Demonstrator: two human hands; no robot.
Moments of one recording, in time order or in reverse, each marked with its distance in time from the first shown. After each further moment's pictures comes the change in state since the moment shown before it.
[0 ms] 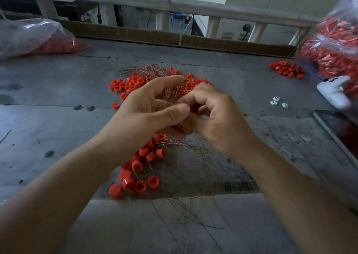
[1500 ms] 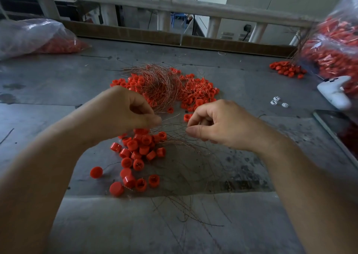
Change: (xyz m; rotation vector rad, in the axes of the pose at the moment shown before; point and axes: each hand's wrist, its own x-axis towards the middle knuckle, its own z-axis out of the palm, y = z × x) left_hand 0.006 0.010 -0.040 0.823 0.075 -0.225; right_hand 0.005 0.011 -0.019 -0.284 -0.309 0.300
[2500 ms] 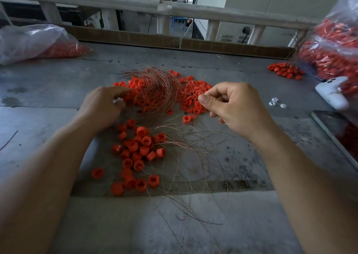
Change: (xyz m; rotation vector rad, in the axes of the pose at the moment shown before) left_hand 0.046 -0.068 -0.003 0.256 0.388 -0.049; right_hand 0.004 0.007 -0.007 0.186 0.461 0.009
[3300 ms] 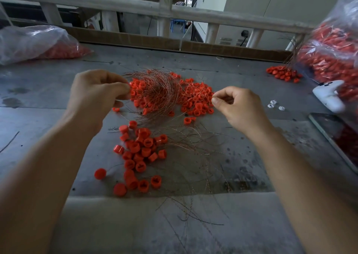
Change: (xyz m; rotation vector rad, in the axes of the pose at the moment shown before) left_hand -0.016 0.037 -0.031 -0.700 0.165 -0.234; right_hand 0.018 0.032 0.003 -0.244 0.148 0.095
